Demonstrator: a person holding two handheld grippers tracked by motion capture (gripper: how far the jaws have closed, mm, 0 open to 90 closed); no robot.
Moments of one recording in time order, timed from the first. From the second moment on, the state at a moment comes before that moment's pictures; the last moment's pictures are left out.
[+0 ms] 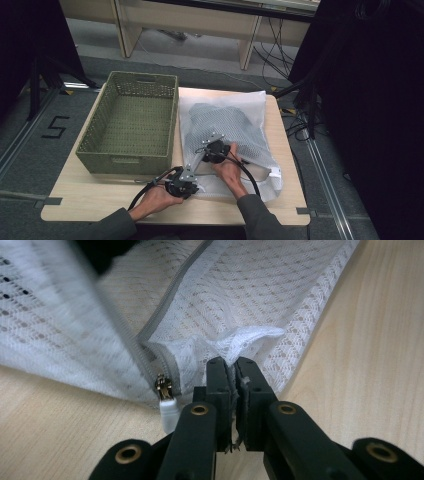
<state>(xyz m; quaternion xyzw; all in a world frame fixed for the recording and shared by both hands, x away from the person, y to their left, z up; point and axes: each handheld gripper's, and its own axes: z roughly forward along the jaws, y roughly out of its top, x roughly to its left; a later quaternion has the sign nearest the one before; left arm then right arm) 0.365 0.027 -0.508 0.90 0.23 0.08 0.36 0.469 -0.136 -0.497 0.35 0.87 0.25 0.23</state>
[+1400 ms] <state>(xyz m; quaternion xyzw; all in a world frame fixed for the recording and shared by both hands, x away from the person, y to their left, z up) 0.368 0.029 -0.507 0.90 0.22 0.07 0.36 0.466 -0.252 -0.479 0.38 0.87 0.22 0.22</state>
